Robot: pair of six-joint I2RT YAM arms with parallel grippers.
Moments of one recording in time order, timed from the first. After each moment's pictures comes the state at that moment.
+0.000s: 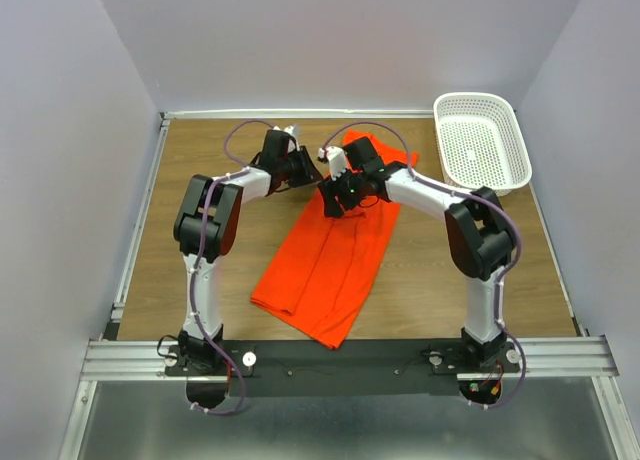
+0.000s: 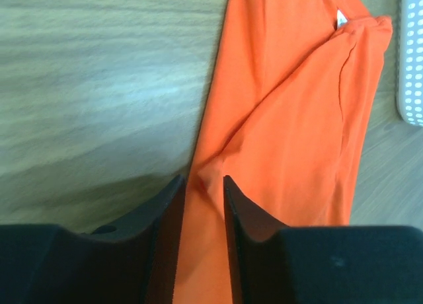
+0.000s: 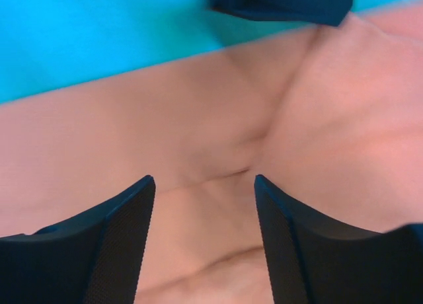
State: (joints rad) left arm -0.31 2.16 1.43 0.10 0.37 -0.60; right arm 0.60 2.03 1.49 -0.35 -0.31 -0.11
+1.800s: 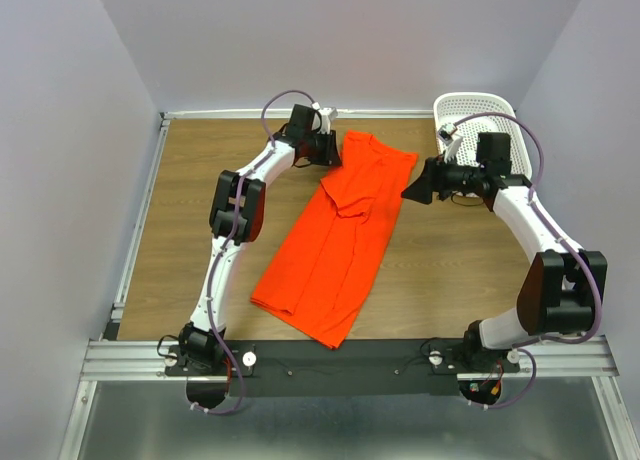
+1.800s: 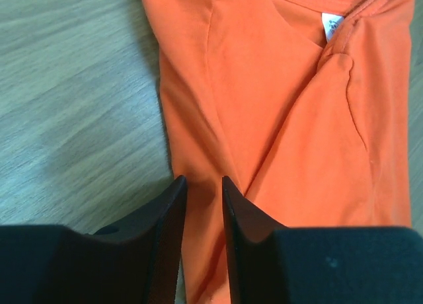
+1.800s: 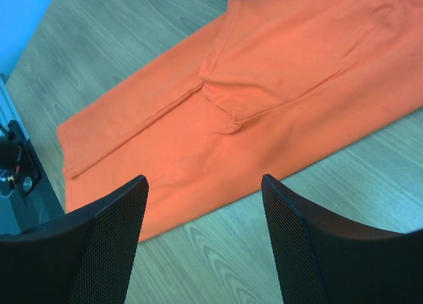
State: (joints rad) left arm -0.36 2.57 2.18 -0.34 0.47 -0.21; right arm 0.01 1.48 1.08 -0.34 -0.88 -0.10
